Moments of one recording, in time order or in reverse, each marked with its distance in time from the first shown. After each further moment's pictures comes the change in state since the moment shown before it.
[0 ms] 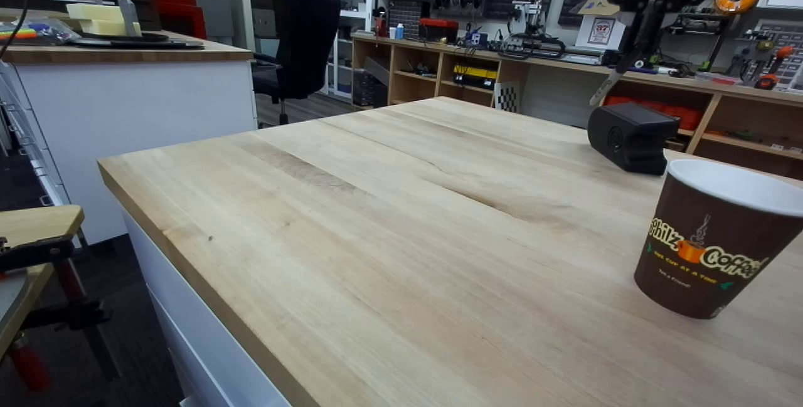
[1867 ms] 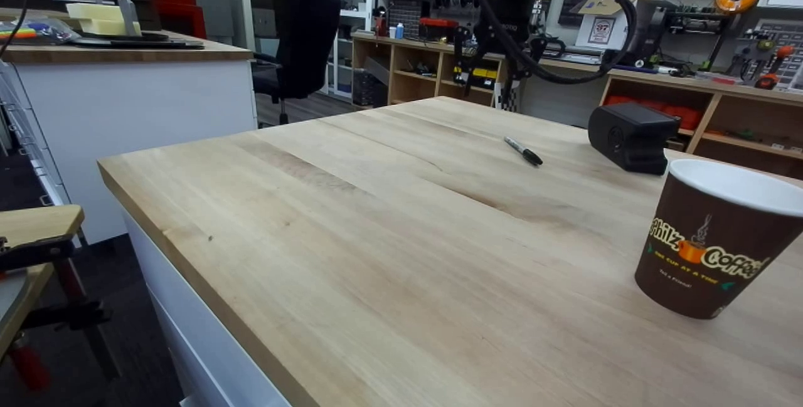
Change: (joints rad) arm 0.212 0.136 0.119 0.016 -0.132 -0.023 0.172
